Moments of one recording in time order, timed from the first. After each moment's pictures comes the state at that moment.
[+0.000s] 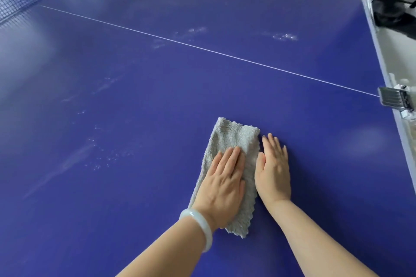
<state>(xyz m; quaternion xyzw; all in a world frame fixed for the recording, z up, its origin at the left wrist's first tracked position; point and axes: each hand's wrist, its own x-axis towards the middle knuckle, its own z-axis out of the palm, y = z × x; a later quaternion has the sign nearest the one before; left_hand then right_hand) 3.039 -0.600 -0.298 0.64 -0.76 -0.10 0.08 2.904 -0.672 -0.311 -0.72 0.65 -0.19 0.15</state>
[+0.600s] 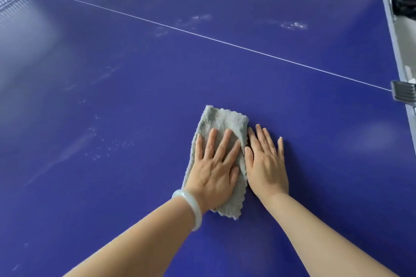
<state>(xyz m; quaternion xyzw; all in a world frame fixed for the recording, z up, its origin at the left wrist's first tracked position) 3.057 -0.612 -0.306 0.68 -0.73 -0.09 0.01 2.911 -0.671 -0.312 -0.81 0.58 -0.05 0.09</state>
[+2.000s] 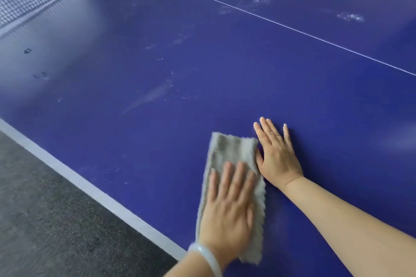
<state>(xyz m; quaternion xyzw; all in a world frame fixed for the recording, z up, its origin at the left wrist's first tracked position) 3.060 -0.385 -0.305 0.74 -0.65 -0.11 0.11 2.965 -0.567 -0.310 -0.90 0.43 -0.03 0.07</state>
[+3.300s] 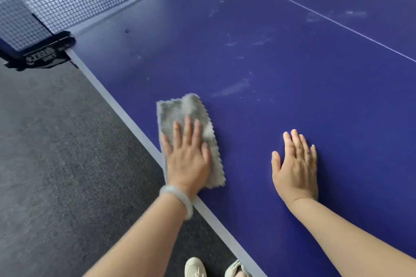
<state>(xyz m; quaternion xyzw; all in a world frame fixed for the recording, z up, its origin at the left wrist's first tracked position) 3.264 -0.349 -0.308 0.93 -0.36 -0.05 0.06 3.075 -0.497 -0.315 -0.87 0.49 -0.06 0.08</state>
